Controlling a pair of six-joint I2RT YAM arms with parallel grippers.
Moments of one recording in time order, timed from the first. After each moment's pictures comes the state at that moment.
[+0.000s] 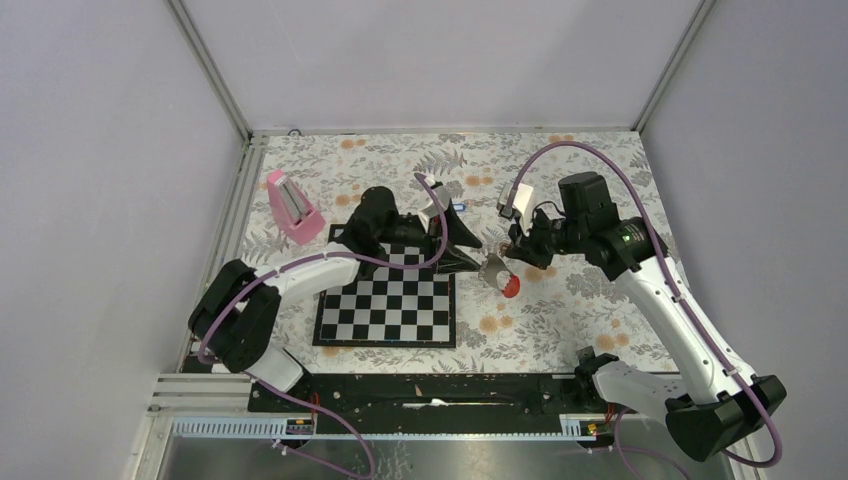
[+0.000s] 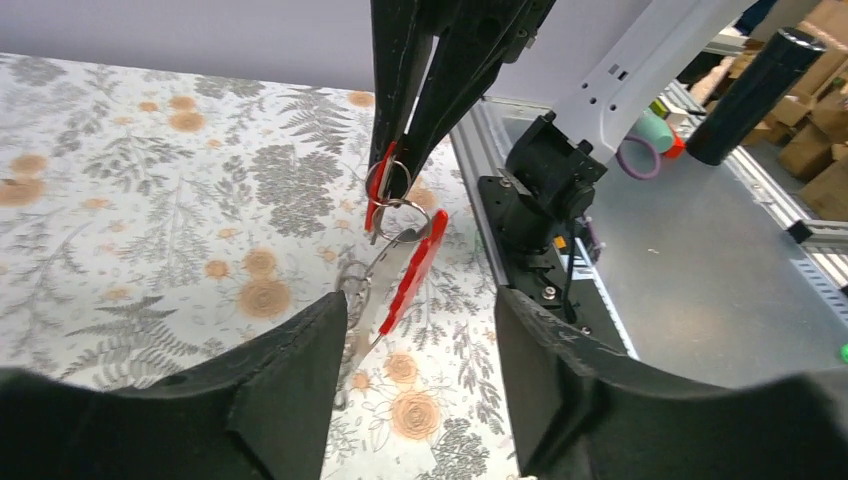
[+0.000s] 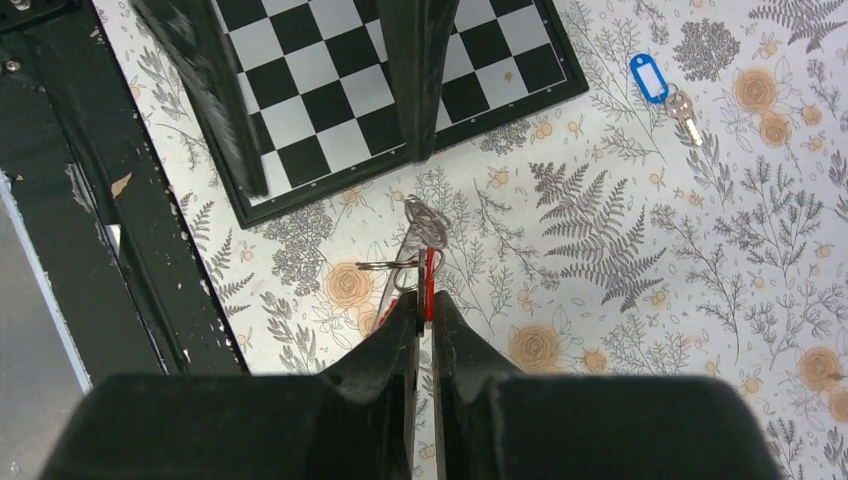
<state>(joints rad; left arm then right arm) -0.69 1.55 0.90 0.71 1.06 -0.27 0.43 1.08 1.19 -0.91 -0.55 -0.54</state>
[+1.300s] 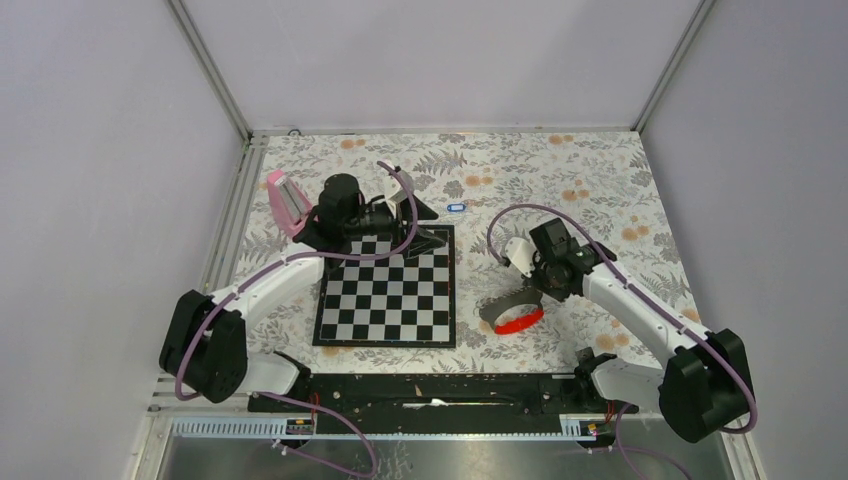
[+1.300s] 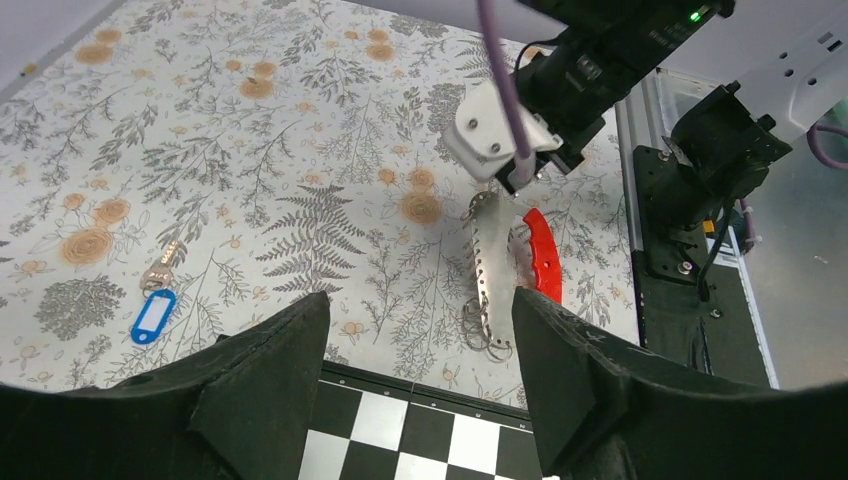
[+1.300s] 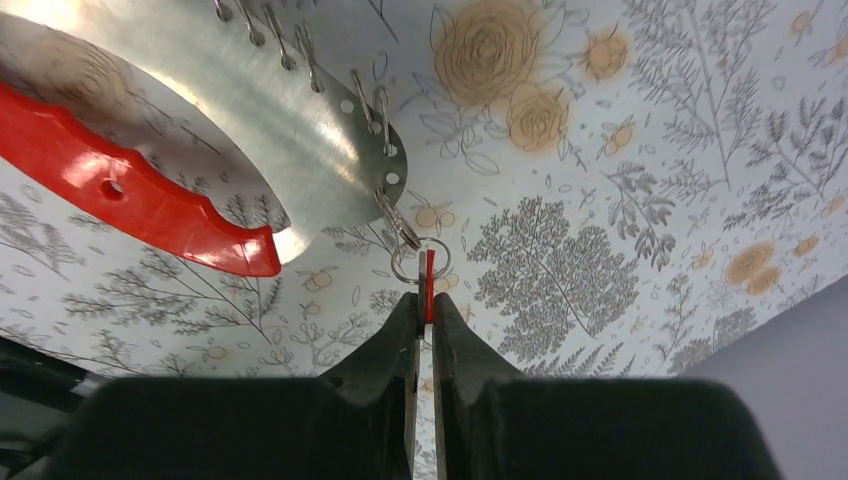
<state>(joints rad) -0.49 1.36 0.87 0.33 0.91 -0.02 0.44 1.17 0.78 -0.83 0.09 -0.65</state>
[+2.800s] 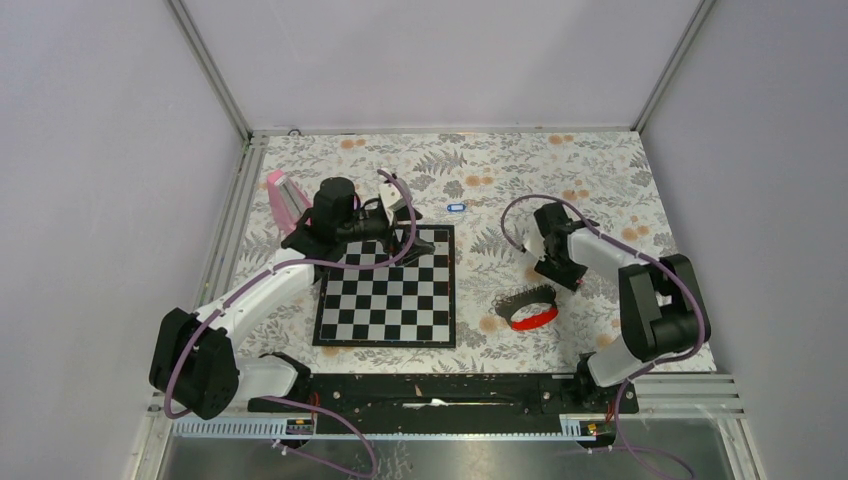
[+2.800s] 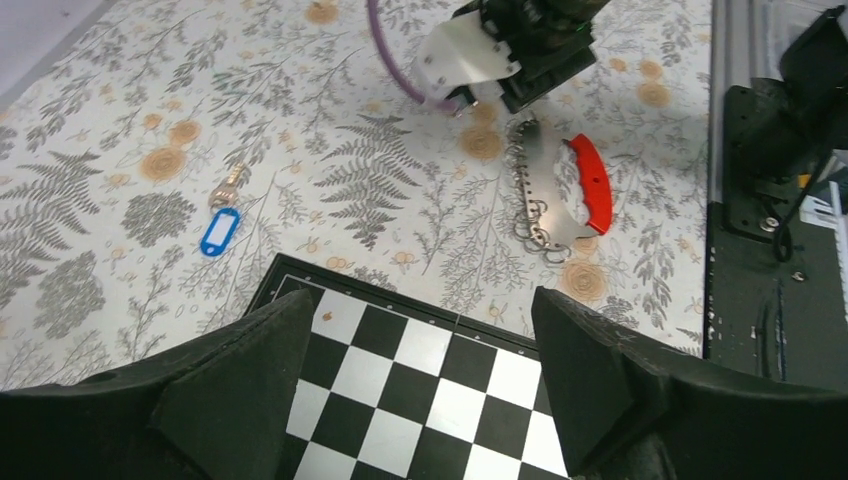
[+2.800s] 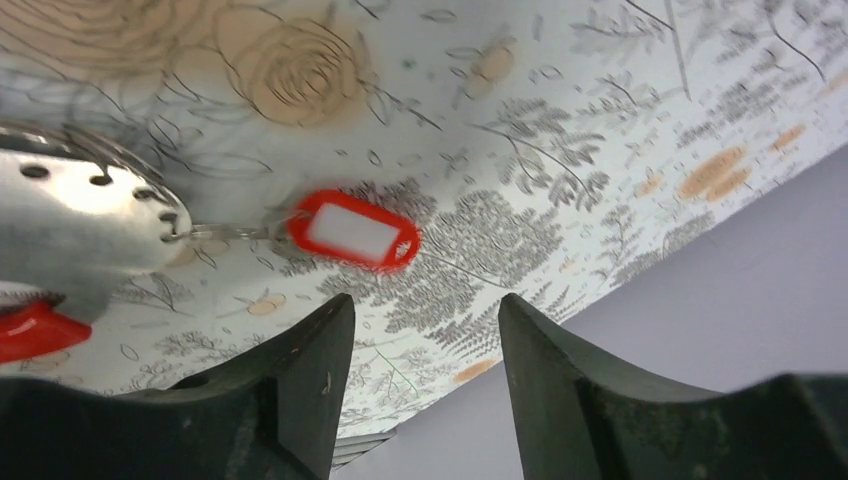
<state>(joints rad) -0.48 1.26 0.87 0.08 0.79 0.17 0.25 1.58 0.85 -0.67 0.39 -0.76</state>
